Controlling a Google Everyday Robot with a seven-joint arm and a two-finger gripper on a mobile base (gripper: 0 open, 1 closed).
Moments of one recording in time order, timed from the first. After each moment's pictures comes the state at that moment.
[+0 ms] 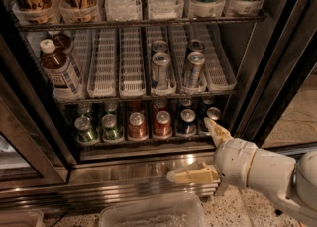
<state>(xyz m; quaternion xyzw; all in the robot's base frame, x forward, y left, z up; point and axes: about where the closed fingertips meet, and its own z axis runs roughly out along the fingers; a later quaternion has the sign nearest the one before) 0.421 -0.080 0.784 -0.39 0.72 0.24 0.52</state>
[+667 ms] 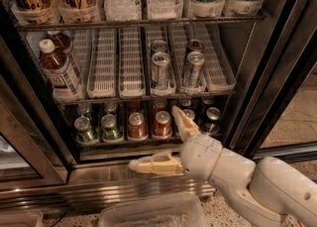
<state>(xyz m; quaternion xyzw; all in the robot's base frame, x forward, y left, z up) 0.433 -0.006 0.820 -0.33 0.63 0.33 0.62</state>
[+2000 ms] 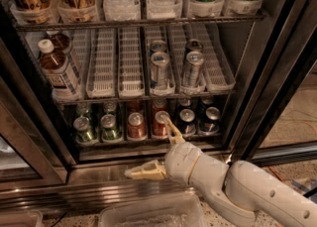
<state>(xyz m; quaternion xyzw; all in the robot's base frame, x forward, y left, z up) 0.460 0.020 0.748 -0.40 0.63 0.24 0.62</state>
